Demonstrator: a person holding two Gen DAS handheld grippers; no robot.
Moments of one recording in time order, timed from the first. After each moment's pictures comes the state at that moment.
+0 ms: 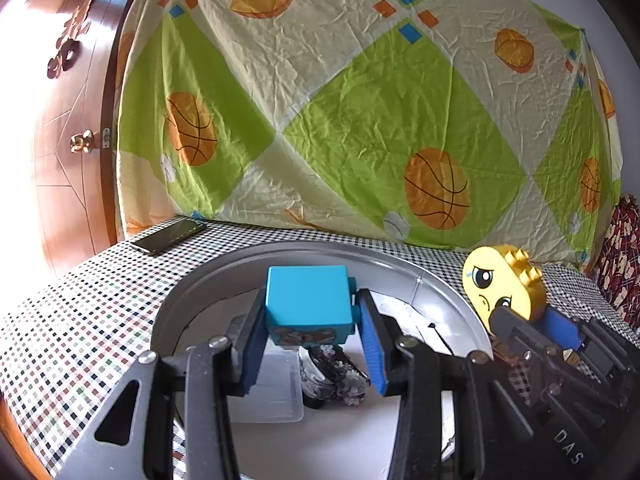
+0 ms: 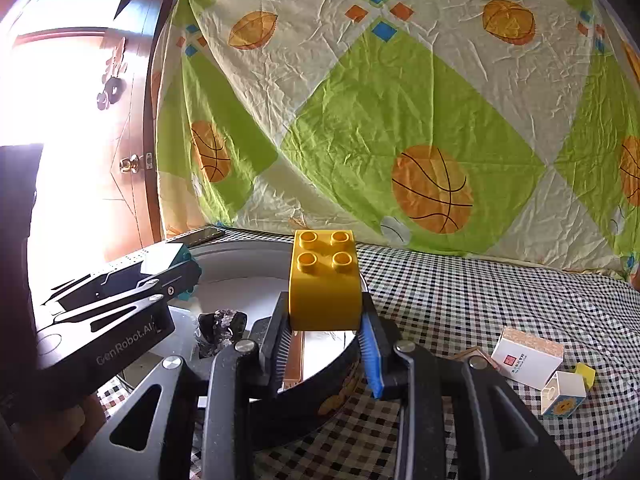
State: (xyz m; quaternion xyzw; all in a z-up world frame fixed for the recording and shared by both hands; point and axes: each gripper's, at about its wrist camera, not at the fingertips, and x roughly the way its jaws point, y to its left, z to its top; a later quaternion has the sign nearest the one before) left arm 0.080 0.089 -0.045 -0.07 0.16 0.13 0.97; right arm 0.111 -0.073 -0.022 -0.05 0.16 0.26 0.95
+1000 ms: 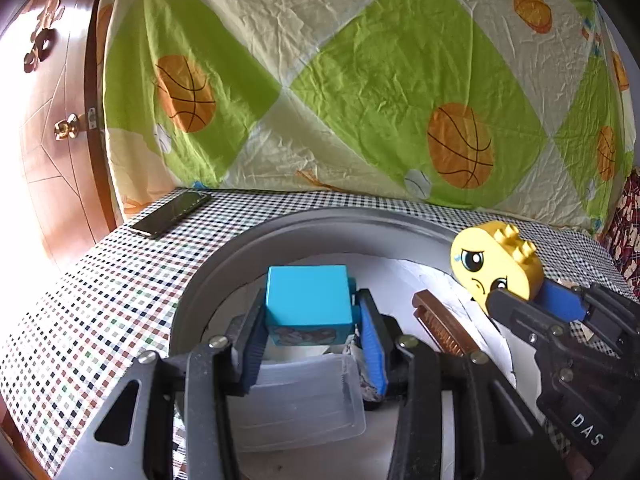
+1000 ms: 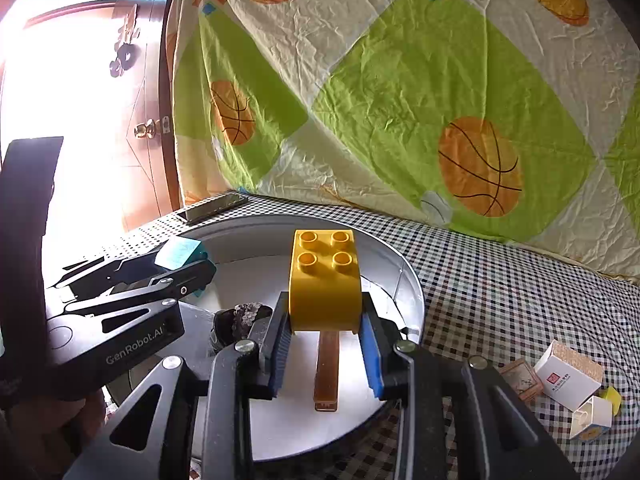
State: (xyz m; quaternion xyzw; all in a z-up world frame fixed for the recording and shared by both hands) left arm 0.116 0.129 -0.054 -0.05 0.25 0.13 0.96; right arm 0.152 -0.024 -0.023 -0.08 0.24 0.31 0.92
